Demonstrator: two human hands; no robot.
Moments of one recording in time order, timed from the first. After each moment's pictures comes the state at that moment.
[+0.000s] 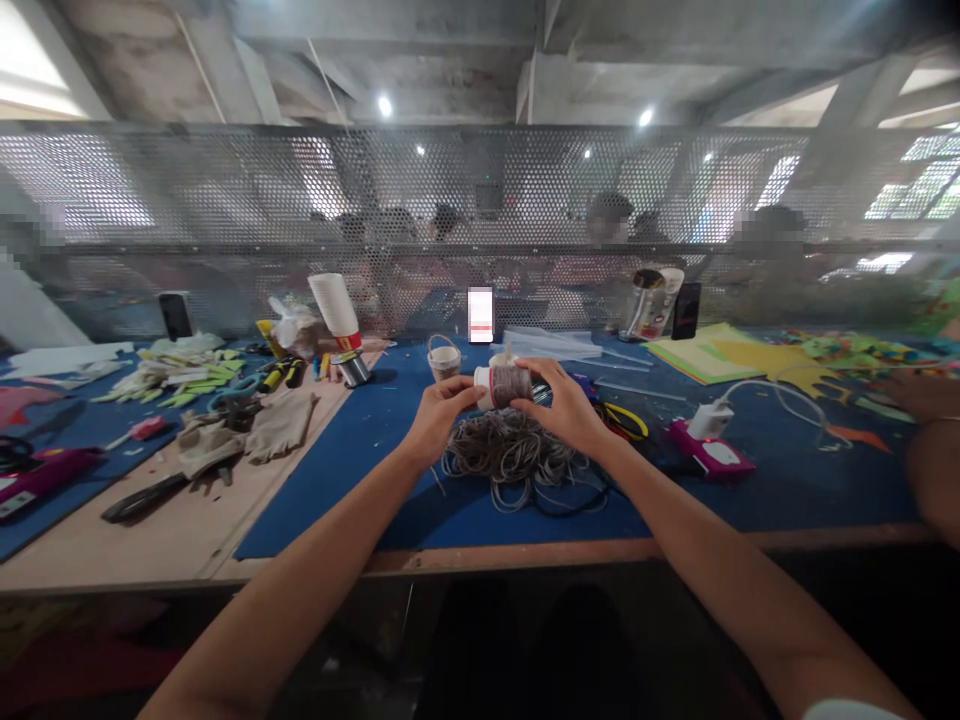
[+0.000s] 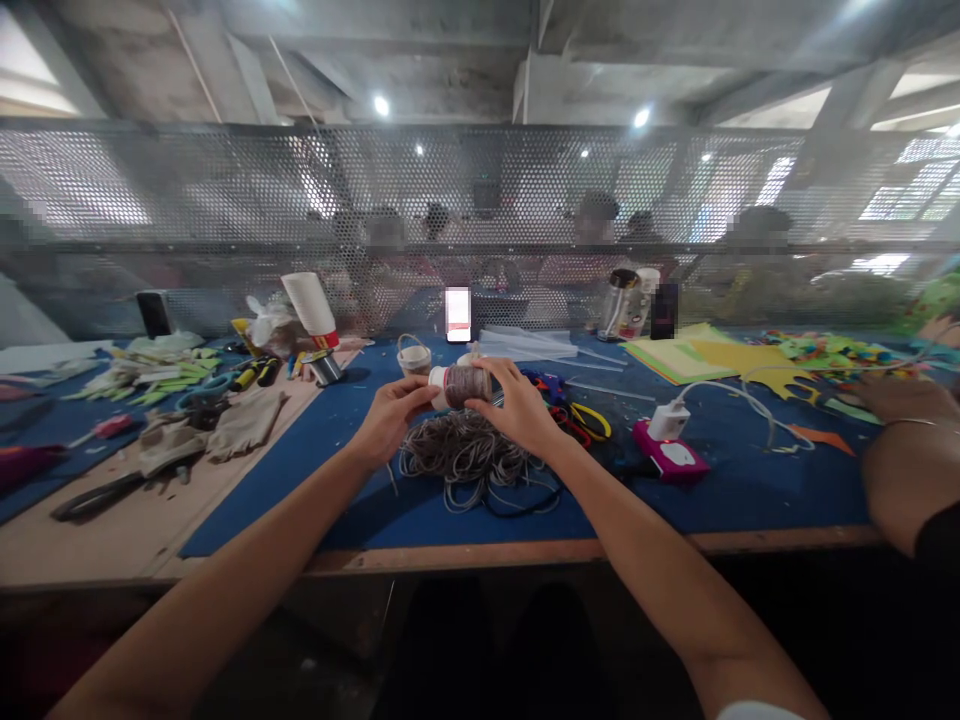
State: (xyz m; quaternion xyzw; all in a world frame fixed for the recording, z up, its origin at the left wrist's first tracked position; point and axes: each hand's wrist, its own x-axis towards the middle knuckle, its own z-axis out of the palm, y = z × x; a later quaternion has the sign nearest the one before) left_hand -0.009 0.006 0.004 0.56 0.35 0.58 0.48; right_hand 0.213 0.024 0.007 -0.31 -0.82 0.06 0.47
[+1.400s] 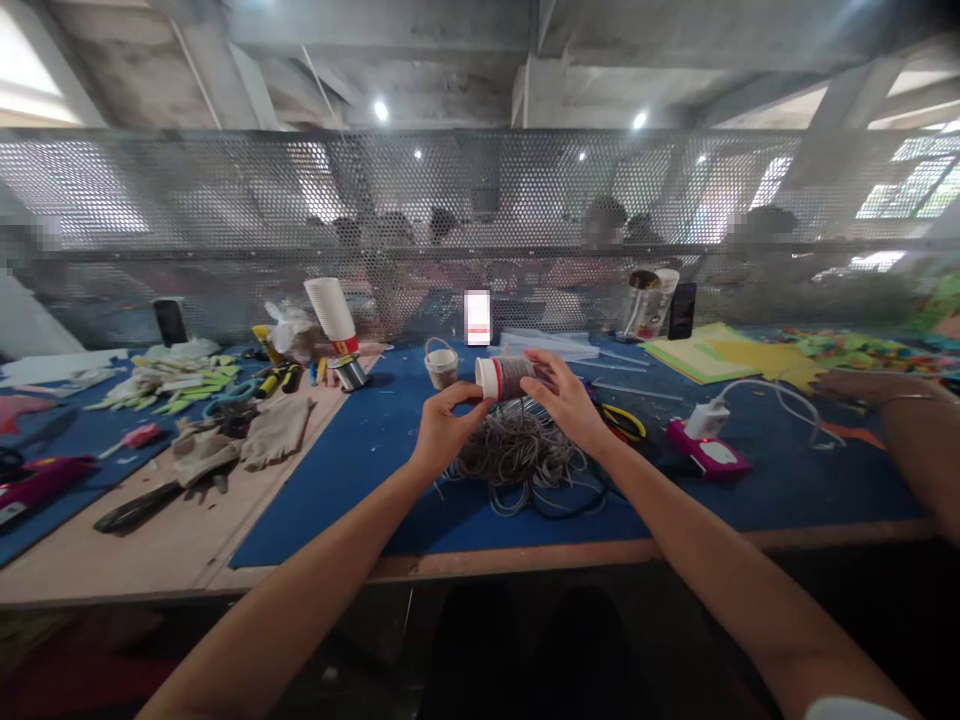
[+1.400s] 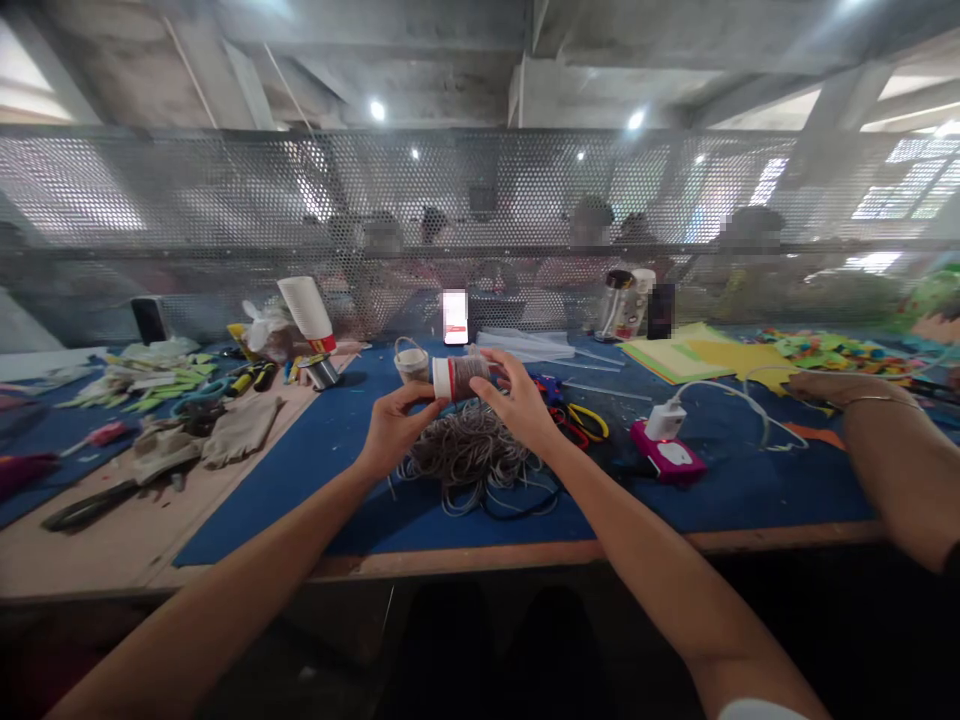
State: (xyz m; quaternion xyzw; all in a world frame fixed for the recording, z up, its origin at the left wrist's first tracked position) left_hand 0.005 -0.007 0.003 0.69 0.38 0.58 0.20; right_hand 0.211 0.017 0.015 -0.32 -0.73 0.28 0.54
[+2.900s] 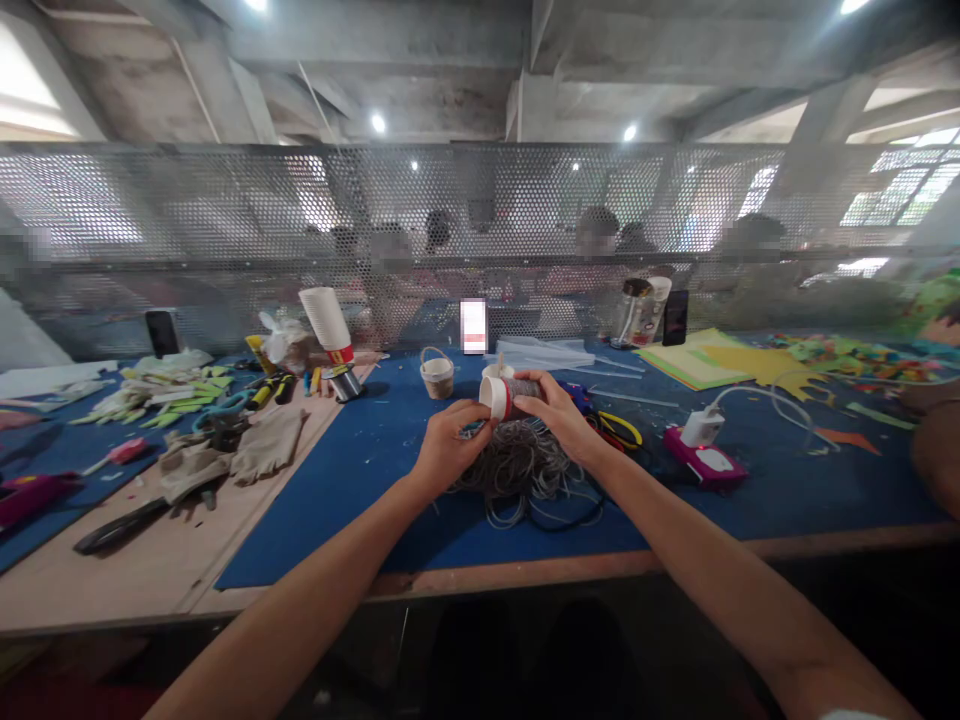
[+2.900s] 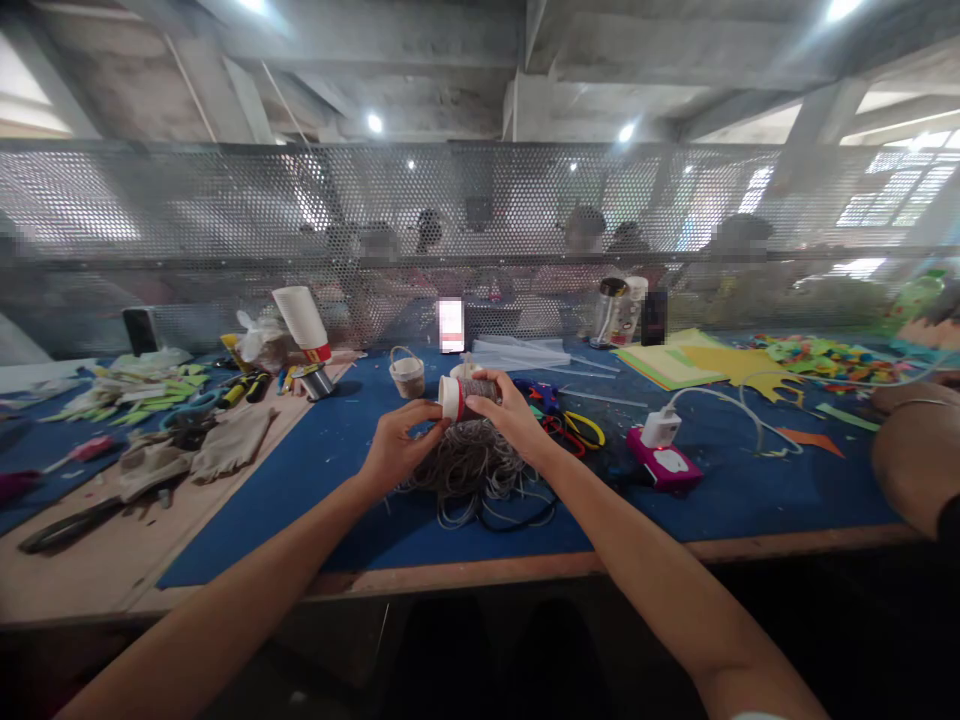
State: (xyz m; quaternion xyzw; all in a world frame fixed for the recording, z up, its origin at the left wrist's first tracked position) left_hand 0.005 -0.008 -0.002 0.79 0.34 0.51 0.07; right_hand 0.207 0.027 0.002 -0.32 -0.68 0.40 0.52
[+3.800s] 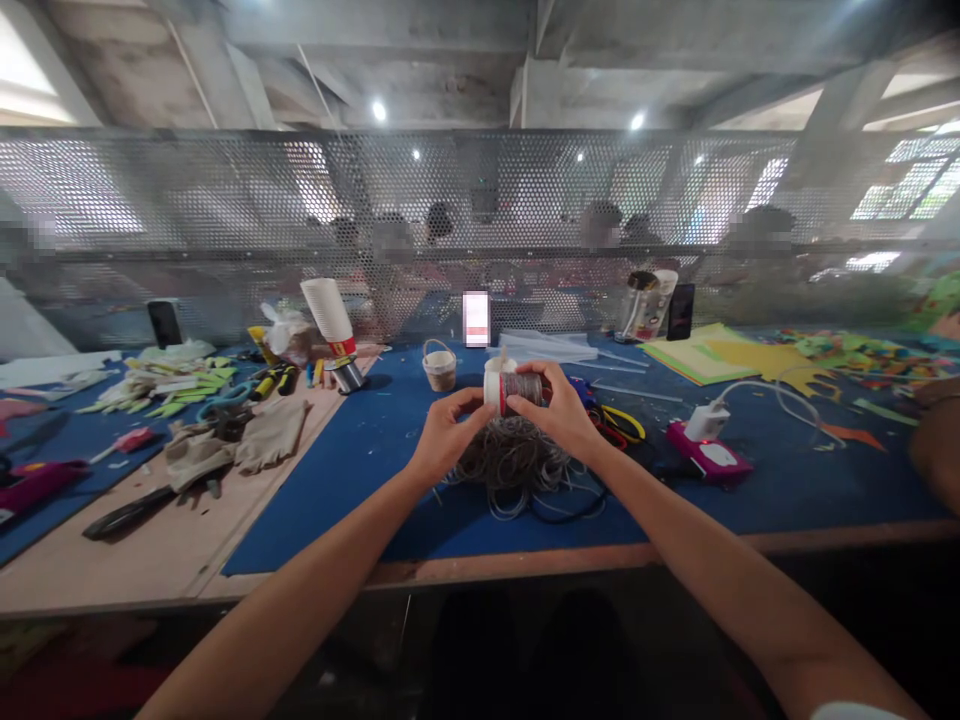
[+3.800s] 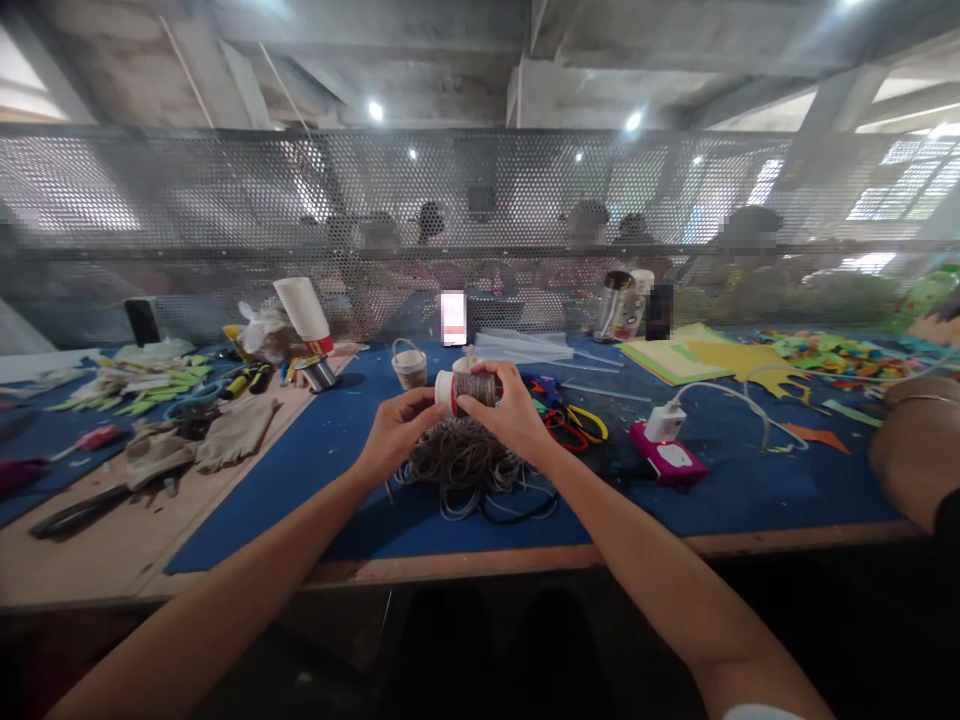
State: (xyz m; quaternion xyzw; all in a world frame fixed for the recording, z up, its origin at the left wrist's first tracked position) left_hand 0.004 -0.014 0.005 0.69 0.36 0.53 0.33; right_hand 0.202 0.015 0.006 -0.35 -0.73 0.24 0.54
